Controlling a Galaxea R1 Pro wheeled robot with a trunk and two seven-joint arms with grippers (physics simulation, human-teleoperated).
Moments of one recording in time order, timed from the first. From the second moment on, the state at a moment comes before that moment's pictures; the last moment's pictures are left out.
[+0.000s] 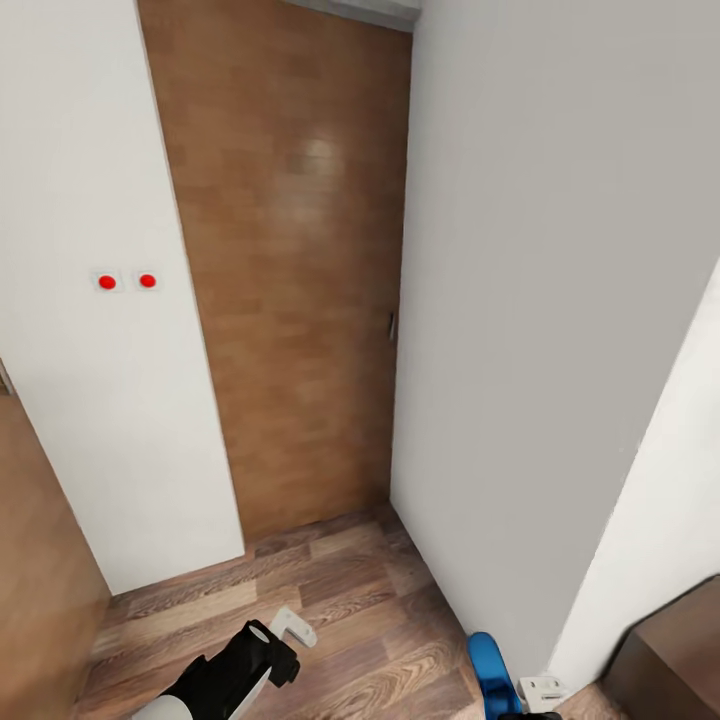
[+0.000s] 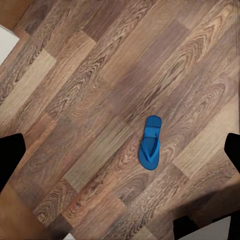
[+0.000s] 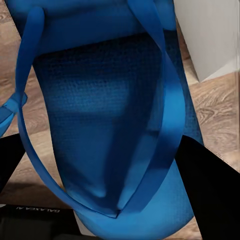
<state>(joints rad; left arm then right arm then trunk) -0.54 -0.04 -0.52 -0.40 -0.01 0.40 0.03 -0.41 -0.05 -0.61 -0.26 0.61 0.10 0.28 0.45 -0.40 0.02</state>
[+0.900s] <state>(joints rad) -0.54 -0.04 -0.53 -0.41 -0.01 0.39 0.03 -0.41 -0.05 -0.61 -0.26 0.61 0.10 0.28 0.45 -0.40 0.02</state>
